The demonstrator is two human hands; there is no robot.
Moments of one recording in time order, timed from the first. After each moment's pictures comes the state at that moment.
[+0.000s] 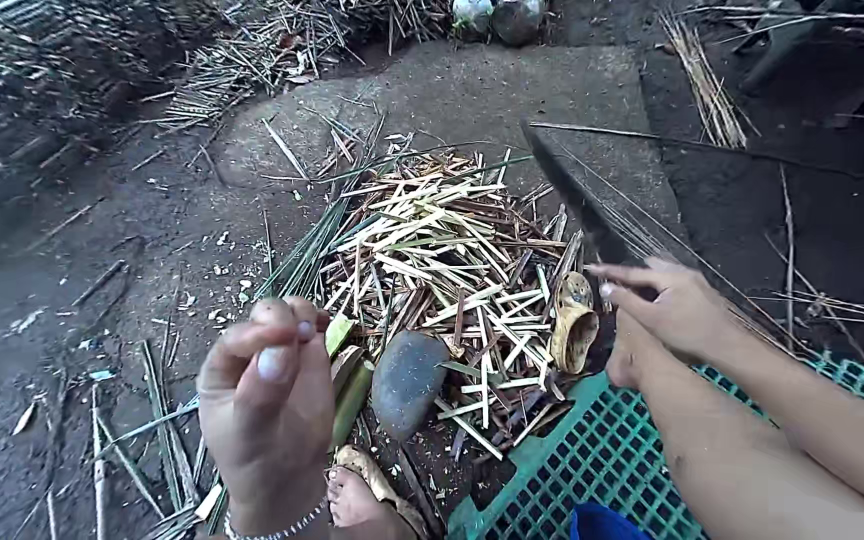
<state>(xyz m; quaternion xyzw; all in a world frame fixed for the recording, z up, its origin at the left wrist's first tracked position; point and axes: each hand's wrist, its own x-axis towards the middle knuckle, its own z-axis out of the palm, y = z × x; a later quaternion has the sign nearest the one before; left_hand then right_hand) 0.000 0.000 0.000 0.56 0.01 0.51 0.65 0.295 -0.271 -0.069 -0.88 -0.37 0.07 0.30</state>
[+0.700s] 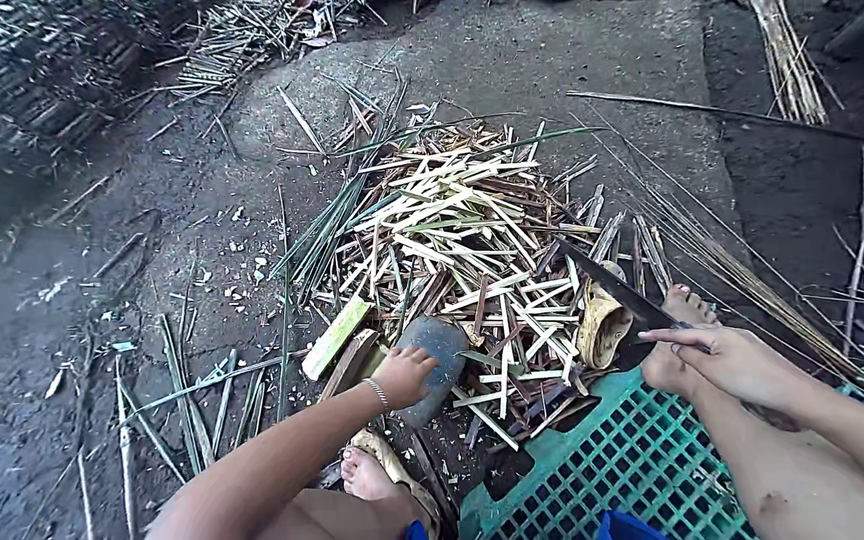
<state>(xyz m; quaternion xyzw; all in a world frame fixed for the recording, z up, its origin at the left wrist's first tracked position) 0.032 0.043 -0.213 0.92 0.03 -0.33 0.19 0.301 -0.317 -0.128 -0.90 -0.32 0.26 0.14</state>
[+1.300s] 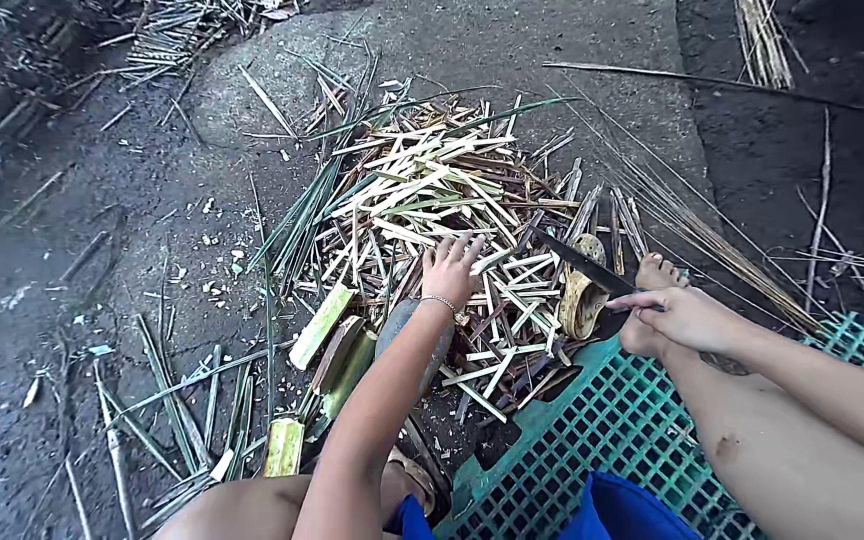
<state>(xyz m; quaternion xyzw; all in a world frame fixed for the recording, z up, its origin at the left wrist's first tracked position) 0.168 0.008 -0.183 0.97 0.14 -0.02 0.21 0.301 -0.295 -0.121 -0.90 -0.26 0.33 0.09</state>
